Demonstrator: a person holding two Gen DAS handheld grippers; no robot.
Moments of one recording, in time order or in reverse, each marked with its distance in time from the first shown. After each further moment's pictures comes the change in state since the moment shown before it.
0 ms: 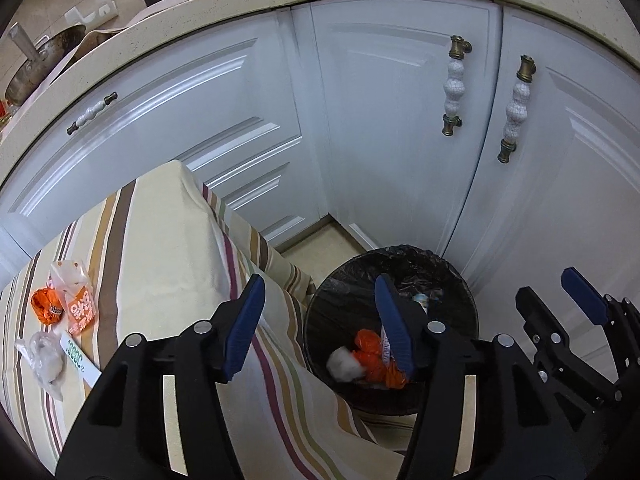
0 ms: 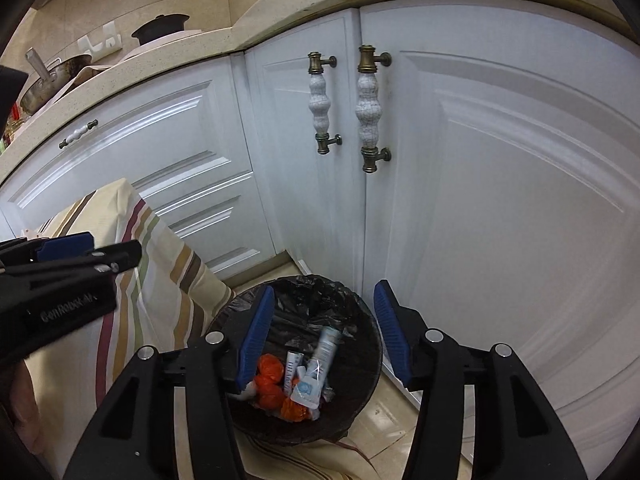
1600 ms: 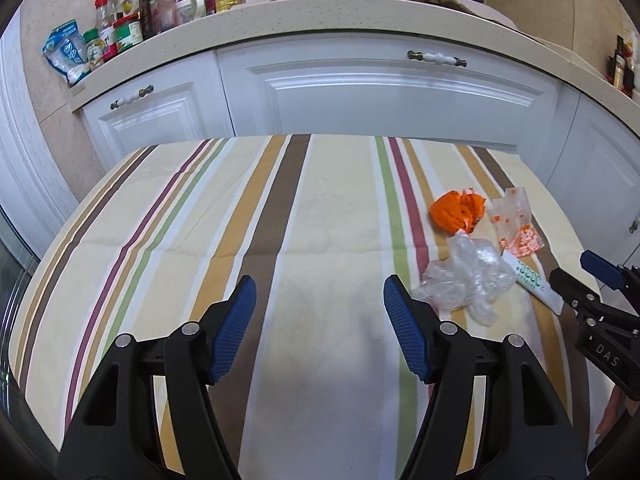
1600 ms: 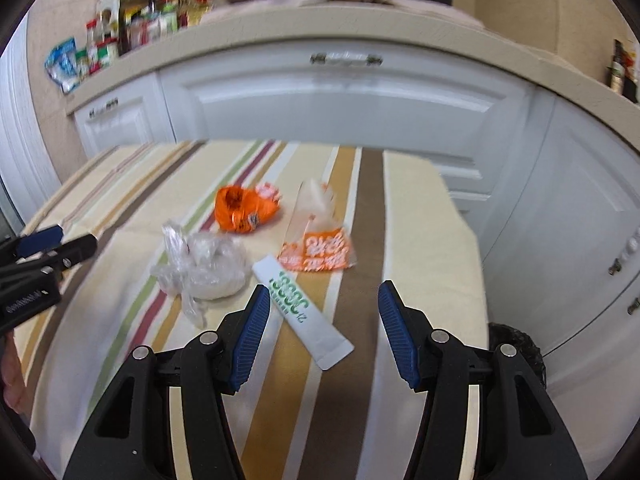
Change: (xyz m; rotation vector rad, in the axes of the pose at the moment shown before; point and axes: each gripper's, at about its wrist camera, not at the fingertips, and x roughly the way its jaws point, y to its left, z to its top) left arm -0.116 0.332 -0.140 -0.467 0.013 0.337; right arm -0.034 0.300 0.001 -0.476 0.135 0.411
